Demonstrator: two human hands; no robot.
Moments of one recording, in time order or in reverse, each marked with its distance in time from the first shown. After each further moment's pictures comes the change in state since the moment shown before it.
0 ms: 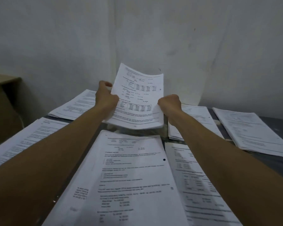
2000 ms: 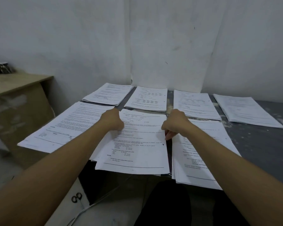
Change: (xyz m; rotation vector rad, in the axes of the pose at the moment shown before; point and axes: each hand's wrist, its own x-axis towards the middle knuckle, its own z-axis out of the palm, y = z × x) left_hand -0.143 -0.047 -0.080 0.923 -0.319 0.009; right_hand -0.181 0.040 -0.041 -0.400 -0.346 0.060
